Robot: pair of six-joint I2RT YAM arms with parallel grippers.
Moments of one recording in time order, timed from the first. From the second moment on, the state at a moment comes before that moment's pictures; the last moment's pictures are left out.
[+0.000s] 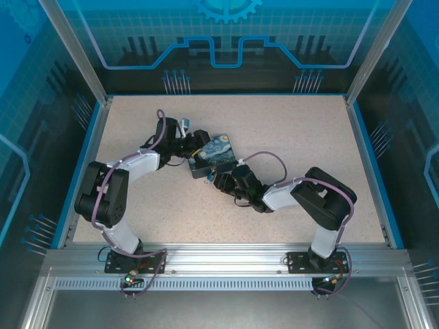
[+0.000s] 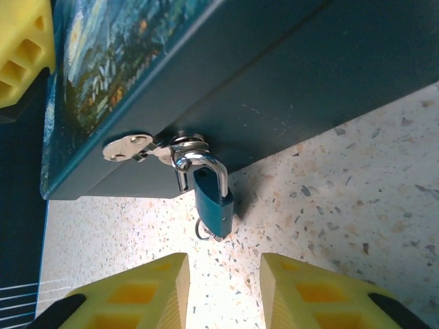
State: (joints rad) left arm -0.24 1.71 0.99 0.09 0.53 -0.85; right arm 0.81 1.80 0.68 0.55 0.00 1.07
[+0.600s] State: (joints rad) left arm -0.24 1.72 0.99 0.11 0.54 -0.85; right arm 0.81 1.89 0.76 0.53 0.00 1.09
